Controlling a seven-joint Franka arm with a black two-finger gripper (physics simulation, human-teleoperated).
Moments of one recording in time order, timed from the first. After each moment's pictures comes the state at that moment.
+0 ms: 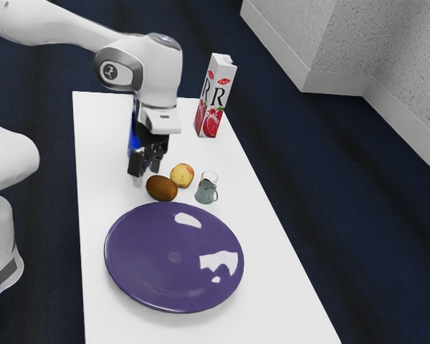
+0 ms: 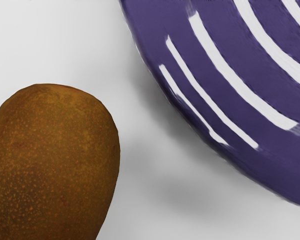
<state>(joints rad) -0.96 -0.96 0.81 -2.54 0.49 1.80 0.15</state>
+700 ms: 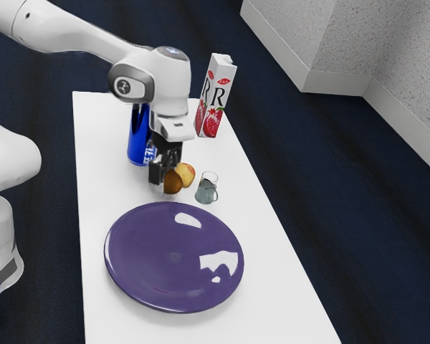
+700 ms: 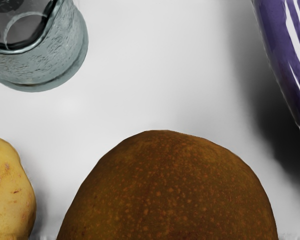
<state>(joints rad) -1.05 -0.91 0.93 -2.49 0.61 1.90 0.13</state>
